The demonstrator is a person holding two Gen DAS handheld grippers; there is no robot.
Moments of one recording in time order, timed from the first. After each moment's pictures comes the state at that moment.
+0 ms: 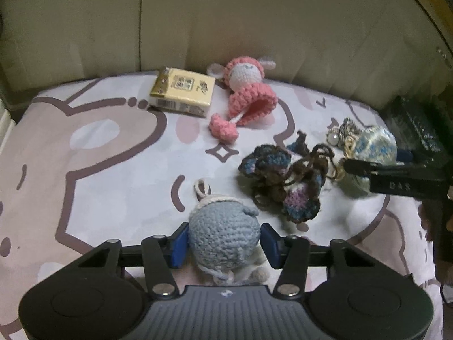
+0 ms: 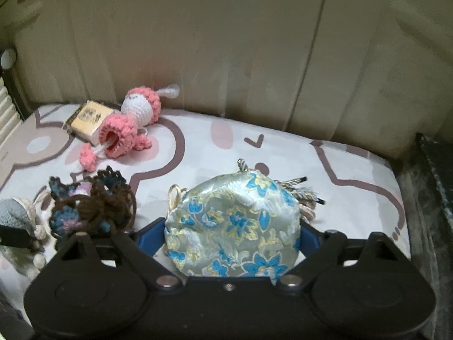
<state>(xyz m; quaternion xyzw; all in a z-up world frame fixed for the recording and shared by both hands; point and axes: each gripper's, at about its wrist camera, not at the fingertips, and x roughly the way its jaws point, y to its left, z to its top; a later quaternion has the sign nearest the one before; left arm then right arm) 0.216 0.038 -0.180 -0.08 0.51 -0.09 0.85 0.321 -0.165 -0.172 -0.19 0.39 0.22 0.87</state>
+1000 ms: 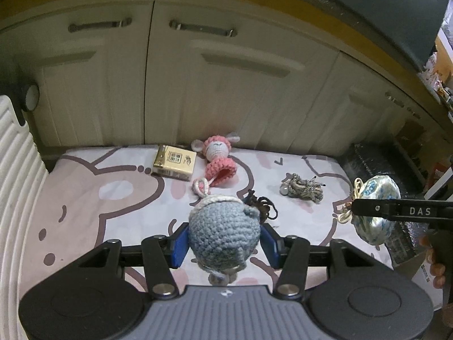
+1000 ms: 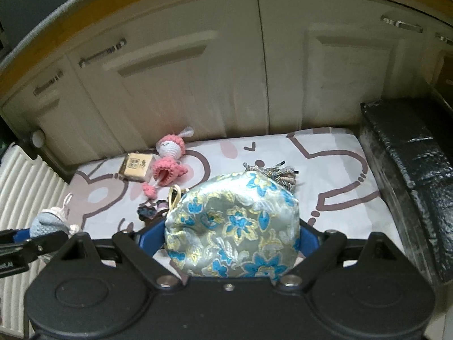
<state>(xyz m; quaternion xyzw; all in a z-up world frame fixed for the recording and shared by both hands) 0.147 0.038 -0.068 -0.08 0.41 -0.10 0.90 0.237 -0.203 -0.051 -0.04 0.43 0.19 0.88</state>
